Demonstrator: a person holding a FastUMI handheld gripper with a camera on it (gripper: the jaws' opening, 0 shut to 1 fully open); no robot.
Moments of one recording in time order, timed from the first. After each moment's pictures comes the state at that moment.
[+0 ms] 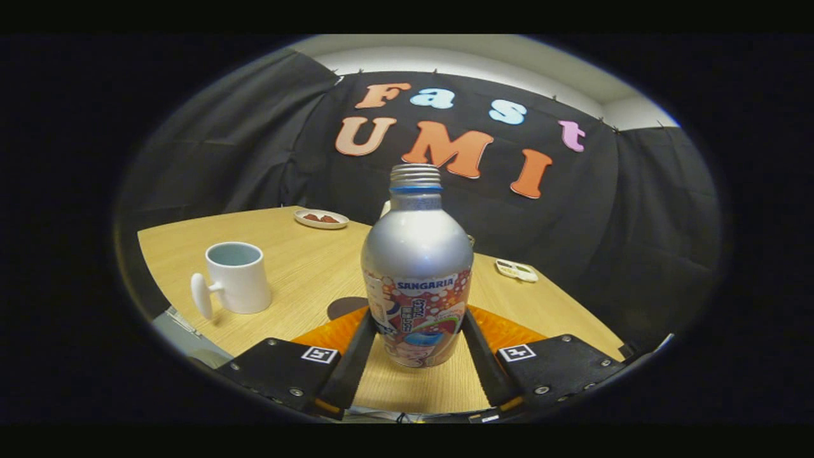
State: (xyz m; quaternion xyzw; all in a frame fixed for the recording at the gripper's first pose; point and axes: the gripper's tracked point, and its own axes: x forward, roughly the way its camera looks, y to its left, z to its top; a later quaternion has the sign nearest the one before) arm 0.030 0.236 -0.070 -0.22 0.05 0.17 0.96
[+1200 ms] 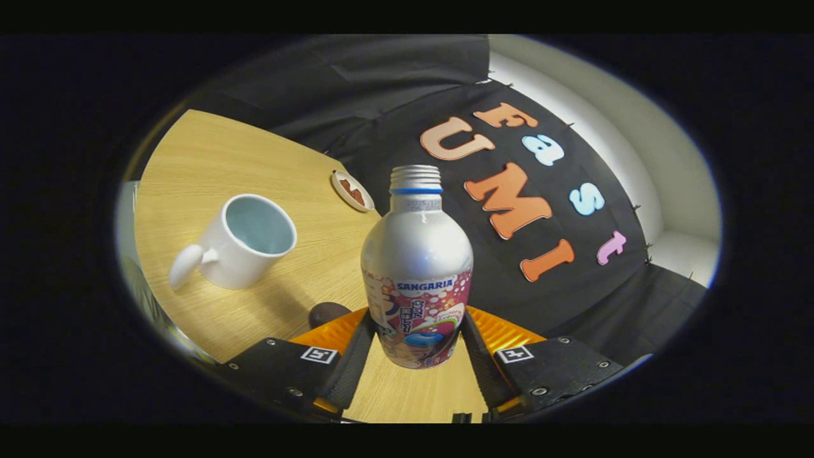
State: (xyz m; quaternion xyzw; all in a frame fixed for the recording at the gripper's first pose) arm 0.033 0.306 -0.046 -0.53 -0.04 0.16 0.83
